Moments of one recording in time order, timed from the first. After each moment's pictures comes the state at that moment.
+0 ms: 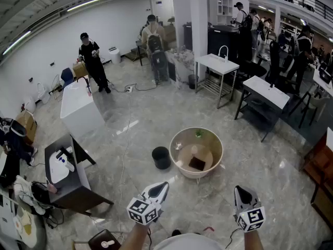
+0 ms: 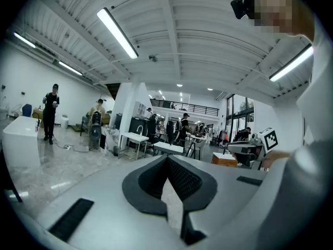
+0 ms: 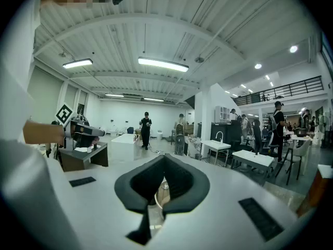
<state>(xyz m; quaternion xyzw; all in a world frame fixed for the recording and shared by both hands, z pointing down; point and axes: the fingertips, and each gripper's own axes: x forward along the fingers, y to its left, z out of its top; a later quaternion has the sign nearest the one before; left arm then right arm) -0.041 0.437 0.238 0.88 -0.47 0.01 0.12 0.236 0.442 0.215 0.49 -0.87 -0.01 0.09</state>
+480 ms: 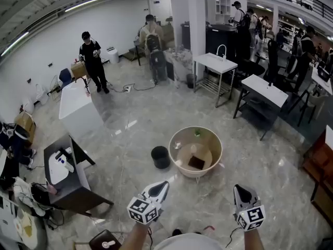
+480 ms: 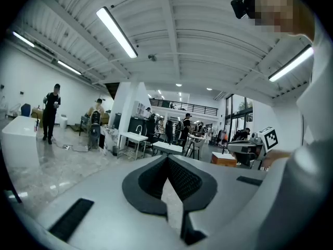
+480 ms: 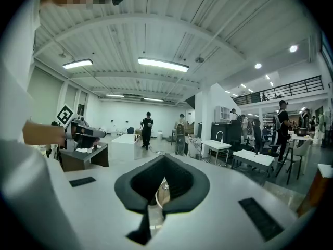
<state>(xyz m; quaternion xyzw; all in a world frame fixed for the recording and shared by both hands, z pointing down) -0.044 0.434 0.234 0.88 -0.46 0.01 0.12 0.229 0.442 0.210 0.49 -0.87 -0.01 0.09</state>
